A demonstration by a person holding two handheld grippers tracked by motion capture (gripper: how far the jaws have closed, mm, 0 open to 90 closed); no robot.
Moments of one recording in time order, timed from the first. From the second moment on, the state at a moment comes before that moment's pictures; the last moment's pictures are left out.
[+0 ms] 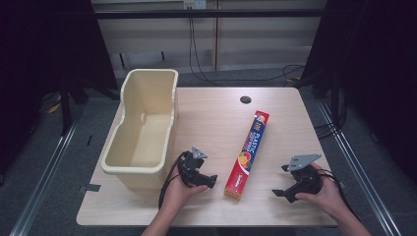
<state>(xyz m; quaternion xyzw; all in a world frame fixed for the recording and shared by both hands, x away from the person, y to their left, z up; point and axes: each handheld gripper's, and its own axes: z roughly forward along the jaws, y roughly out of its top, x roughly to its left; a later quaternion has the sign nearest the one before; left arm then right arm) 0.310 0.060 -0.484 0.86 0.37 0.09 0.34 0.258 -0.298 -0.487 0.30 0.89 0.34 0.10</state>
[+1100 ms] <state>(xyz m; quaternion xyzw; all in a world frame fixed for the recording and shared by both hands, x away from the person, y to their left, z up) 0.377 -0.063 -0.415 0.88 0.36 0.05 0.31 0.258 -0.321 -0.478 0.36 0.86 0.34 0.14</state>
